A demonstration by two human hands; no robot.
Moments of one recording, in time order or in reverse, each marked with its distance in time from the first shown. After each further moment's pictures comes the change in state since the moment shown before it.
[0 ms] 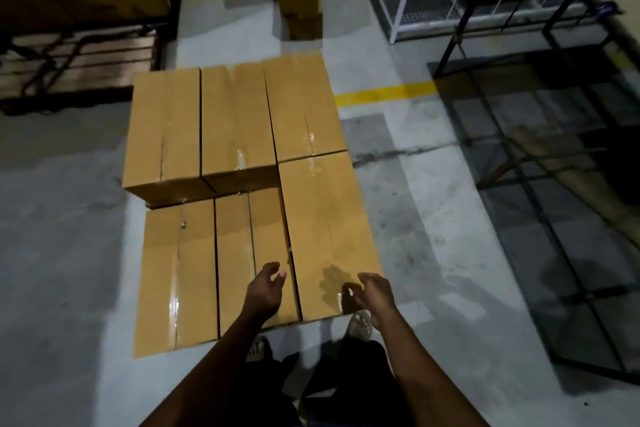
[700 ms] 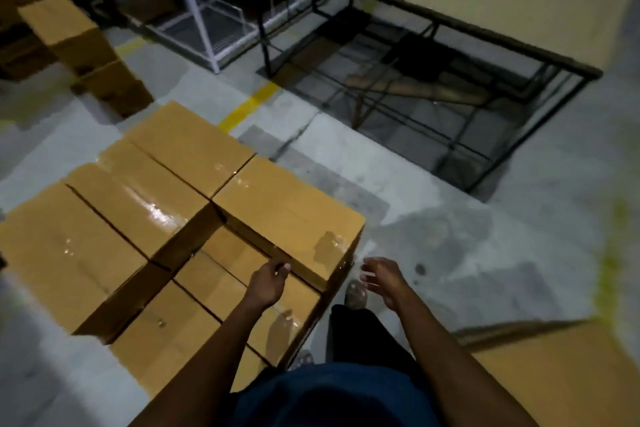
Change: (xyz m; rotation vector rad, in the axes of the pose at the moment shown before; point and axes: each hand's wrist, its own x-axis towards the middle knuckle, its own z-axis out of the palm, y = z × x) left_hand -0.008 -0.014 -0.127 0.412 -0.578 0.539; right_hand -0.189 0.139 0.086 0.576 0.326 -0.062
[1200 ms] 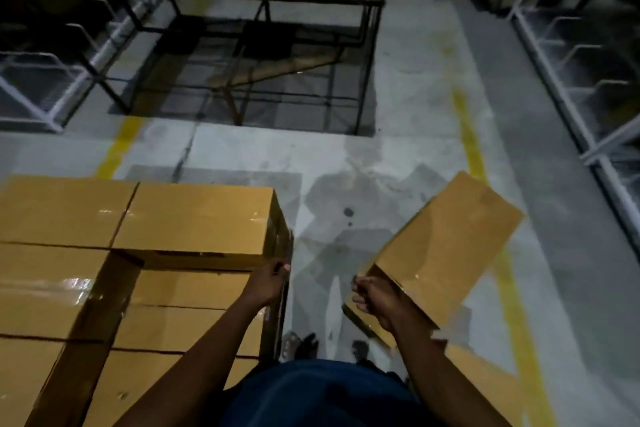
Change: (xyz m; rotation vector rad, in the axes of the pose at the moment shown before) left_hand -0.085 0.043 0.107 0.256 -0.402 0.263; right_hand -0.139 0.223 -0.092 0.511 0.168 0.081
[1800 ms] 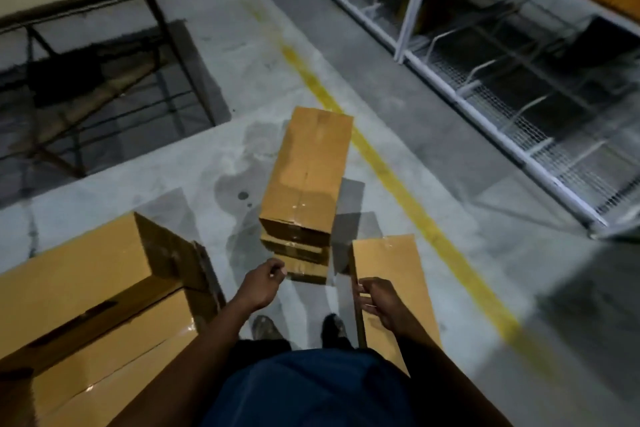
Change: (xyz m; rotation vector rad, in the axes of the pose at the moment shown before) left_hand -0.112 0.069 0.215 0.445 -0.471 0.265; right_hand -0.174 0.236 -0.195 0.414 0.408 -0.002
